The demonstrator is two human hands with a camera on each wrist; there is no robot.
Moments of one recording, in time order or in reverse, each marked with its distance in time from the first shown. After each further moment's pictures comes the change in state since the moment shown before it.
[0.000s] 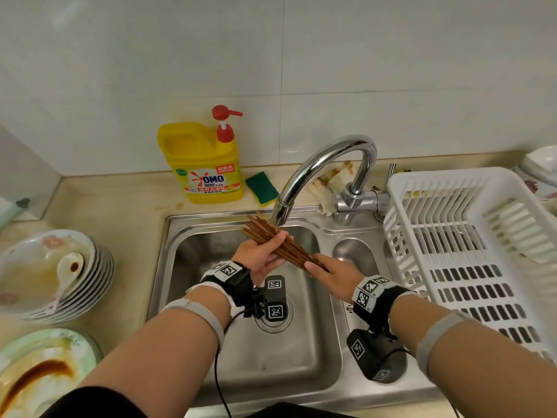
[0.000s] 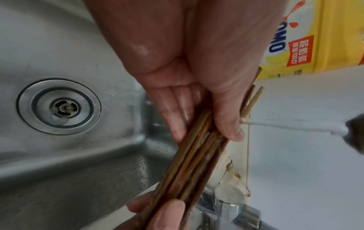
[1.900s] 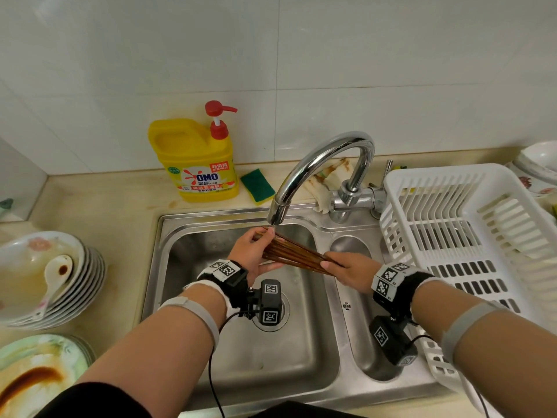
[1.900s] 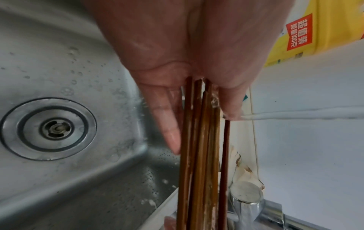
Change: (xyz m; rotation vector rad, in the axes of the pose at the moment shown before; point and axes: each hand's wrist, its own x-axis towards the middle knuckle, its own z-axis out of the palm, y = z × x) left_hand 0.011 0.000 -0.008 0.106 0.060 0.015; right_hand -0.005 0.017 -0.039 -0.191 -0.147 -0.033
